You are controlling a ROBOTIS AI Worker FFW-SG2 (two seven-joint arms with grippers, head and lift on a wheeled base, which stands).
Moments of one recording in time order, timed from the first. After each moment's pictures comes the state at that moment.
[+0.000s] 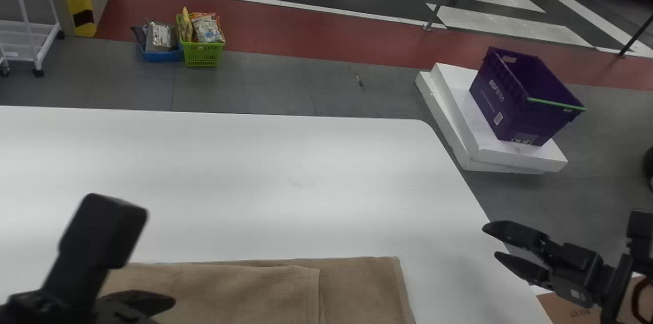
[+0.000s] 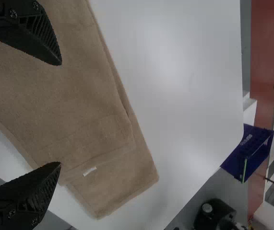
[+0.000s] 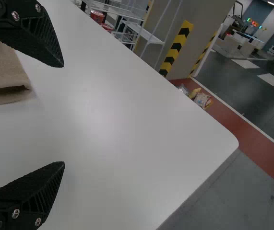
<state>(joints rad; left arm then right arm) 0.27 0.05 -0.33 -2.51 -0.34 1.56 -0.79 0.12 -0.32 -0.97 -1.88 -0.67 1.57 0.64</state>
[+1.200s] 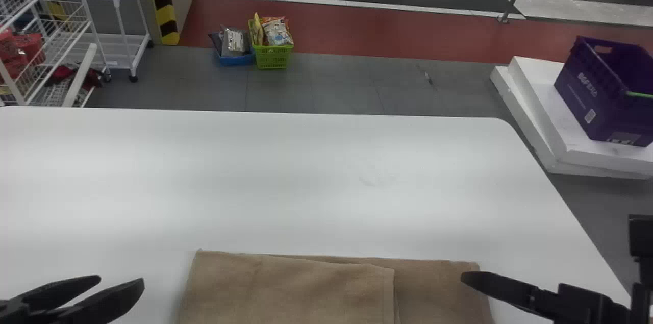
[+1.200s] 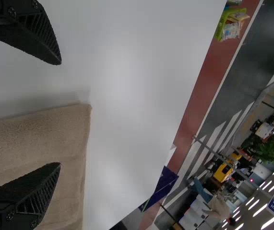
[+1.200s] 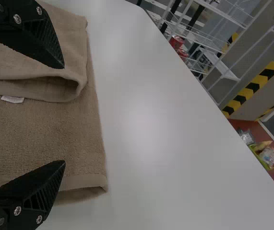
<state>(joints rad) 0.41 0.05 0.41 -2.40 0.22 1.26 -0.84 0.32 -0.16 -0.64 -2.27 -0.60 1.57 0.64</state>
